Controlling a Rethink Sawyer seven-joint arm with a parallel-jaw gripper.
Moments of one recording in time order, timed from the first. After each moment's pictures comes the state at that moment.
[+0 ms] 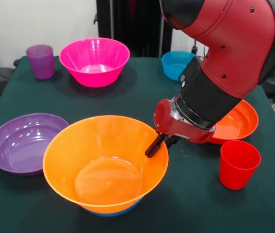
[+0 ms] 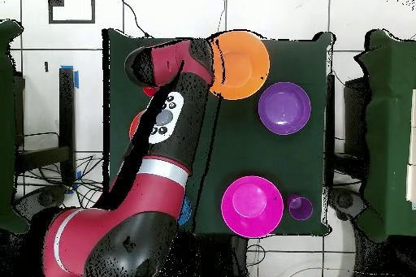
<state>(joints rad) 0.15 -0.06 -0.54 0.76 0.01 0.89 1.67</state>
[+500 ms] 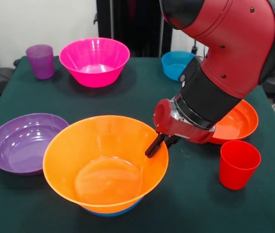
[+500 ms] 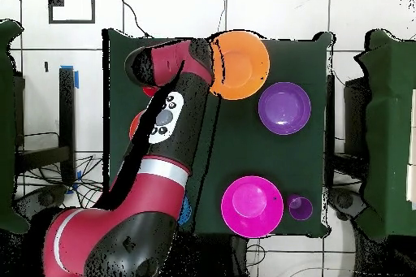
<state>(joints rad) 0.15 -0.06 -0.54 0.76 0.01 0.89 1.67</state>
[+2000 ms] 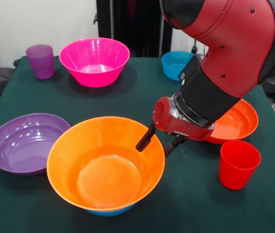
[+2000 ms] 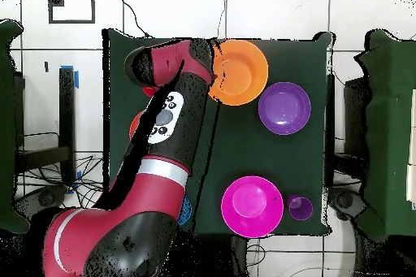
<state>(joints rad) 0.15 -0.06 -0.54 0.76 0.01 0.93 1.67</state>
